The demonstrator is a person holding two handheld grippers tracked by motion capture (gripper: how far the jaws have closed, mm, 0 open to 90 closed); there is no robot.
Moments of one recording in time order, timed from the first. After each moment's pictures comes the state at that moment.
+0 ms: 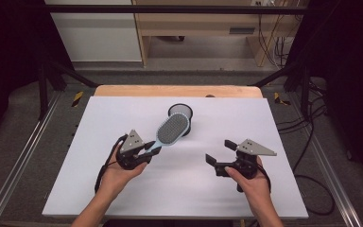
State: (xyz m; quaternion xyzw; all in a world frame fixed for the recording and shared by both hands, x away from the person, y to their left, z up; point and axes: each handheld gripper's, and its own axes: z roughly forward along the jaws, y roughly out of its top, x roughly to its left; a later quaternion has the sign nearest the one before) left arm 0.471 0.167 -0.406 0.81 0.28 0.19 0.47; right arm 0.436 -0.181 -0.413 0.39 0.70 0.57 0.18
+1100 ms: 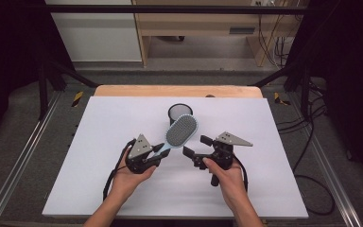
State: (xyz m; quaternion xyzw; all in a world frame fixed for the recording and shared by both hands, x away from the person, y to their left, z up) left arm 0.462 0.146 -0.424 0.80 0.27 0.19 0.50; right arm 0.463 -0.125 -0.420 0.40 0.66 0.62 0.09
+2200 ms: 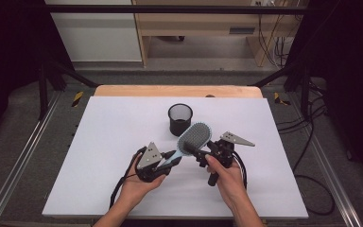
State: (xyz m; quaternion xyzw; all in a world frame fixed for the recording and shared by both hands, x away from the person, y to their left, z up) left arm 0.443 0.120 -0.429 0.80 0.23 0.18 0.53; right arm 0.468 -0.129 -0.427 0.41 0.62 0.67 0.03
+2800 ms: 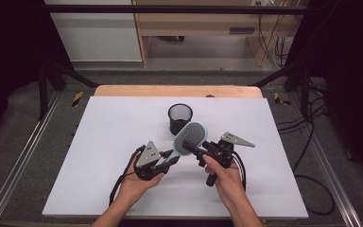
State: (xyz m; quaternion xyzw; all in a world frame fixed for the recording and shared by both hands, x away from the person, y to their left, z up) left arm 0.450 0.125 -0.433 0.80 0.23 0.18 0.53; right arm 0.465 -0.127 -0.424 0.39 0.61 0.69 0.02
